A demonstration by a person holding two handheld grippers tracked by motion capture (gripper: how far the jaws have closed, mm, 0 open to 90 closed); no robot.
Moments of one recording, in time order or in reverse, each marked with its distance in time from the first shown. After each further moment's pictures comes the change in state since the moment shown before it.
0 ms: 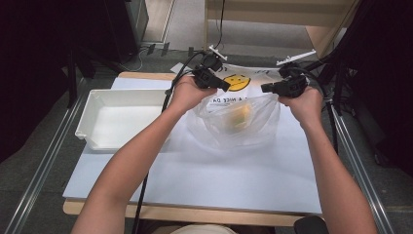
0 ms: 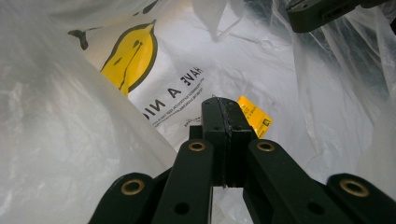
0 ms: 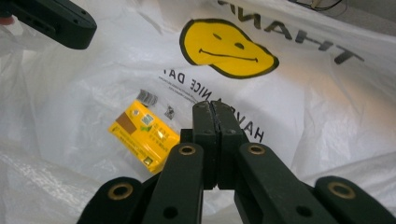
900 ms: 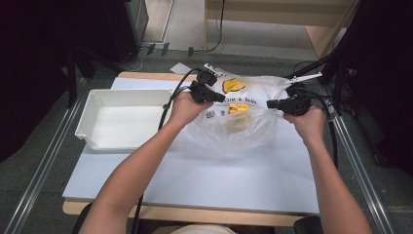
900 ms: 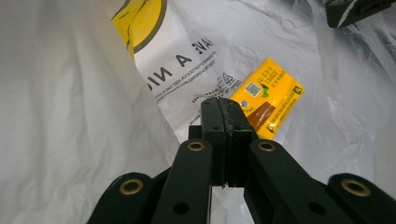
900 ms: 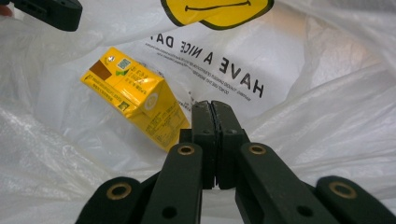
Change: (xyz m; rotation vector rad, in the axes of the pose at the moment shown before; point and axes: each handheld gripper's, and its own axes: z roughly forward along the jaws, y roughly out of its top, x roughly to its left) left arm 0.009 -0.042 0.027 -0.009 0.022 -0.054; right arm -0.017 -0.057 0.012 -0.009 0.023 0.071
